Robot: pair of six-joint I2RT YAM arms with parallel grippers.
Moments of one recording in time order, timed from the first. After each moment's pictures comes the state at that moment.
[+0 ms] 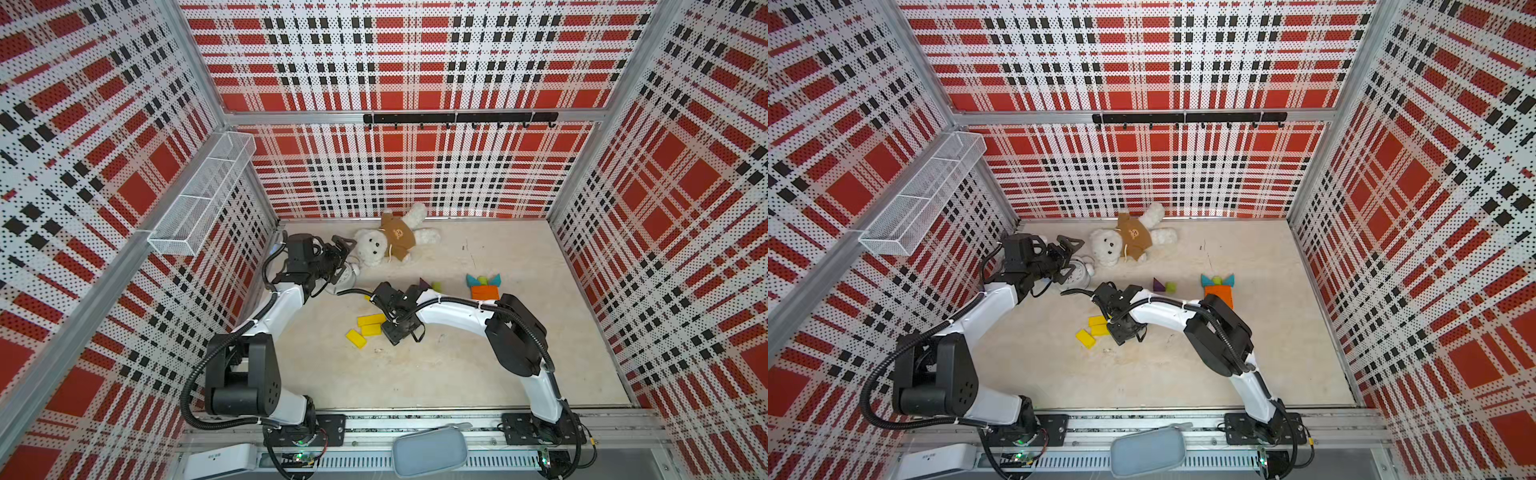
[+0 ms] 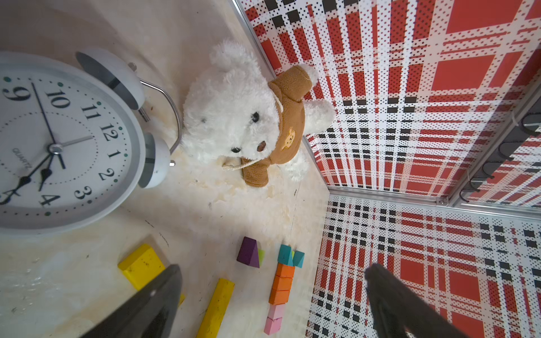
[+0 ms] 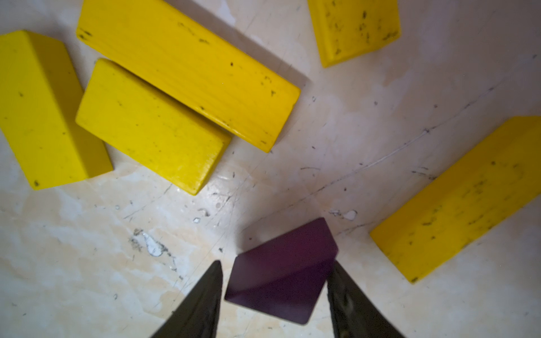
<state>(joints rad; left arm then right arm) -0.02 1.48 0.99 -0.04 0.52 -1.04 1.00 2.11 1.61 -0.83 0.08 0.30</state>
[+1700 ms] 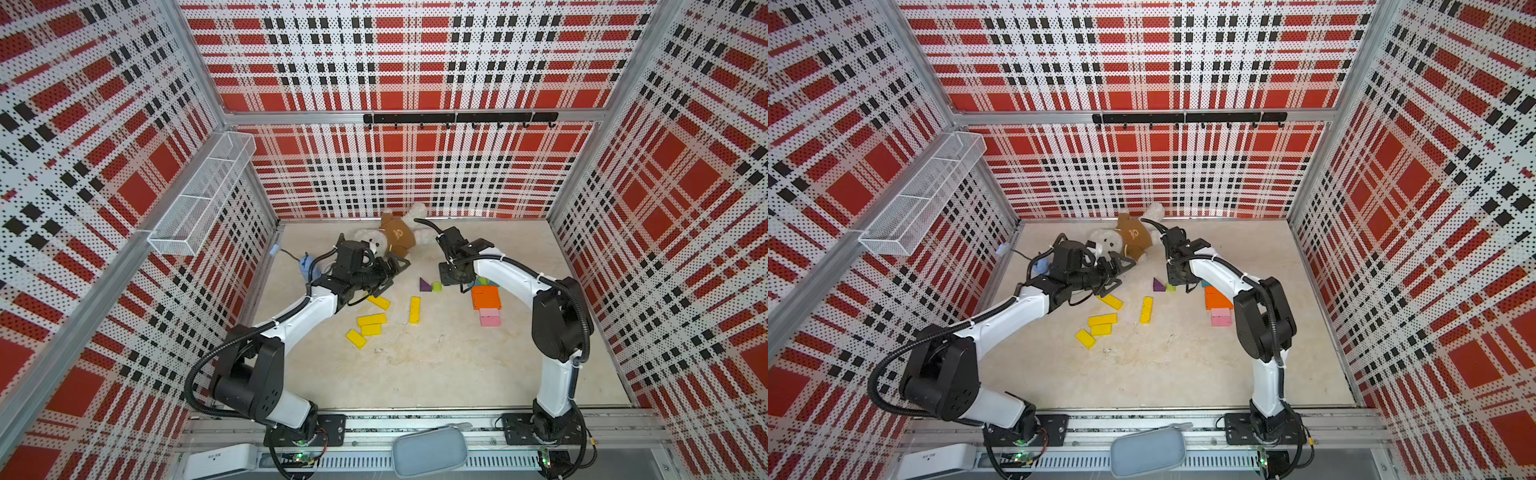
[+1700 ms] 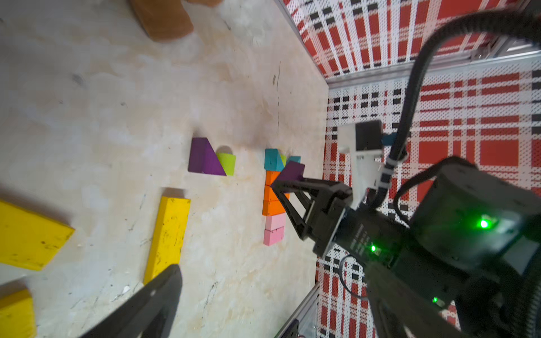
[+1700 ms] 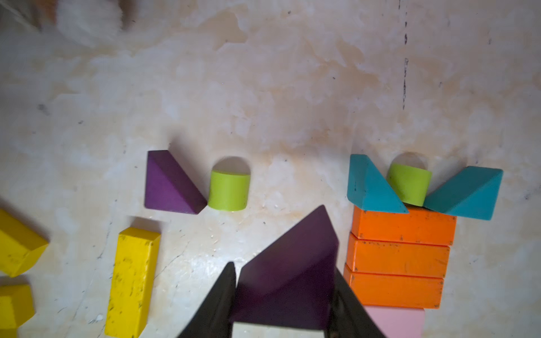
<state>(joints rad) -0.40 1.51 0.99 -0.05 0.53 -1.00 0.52 1.97 1.59 -0.84 0.20 0.36</state>
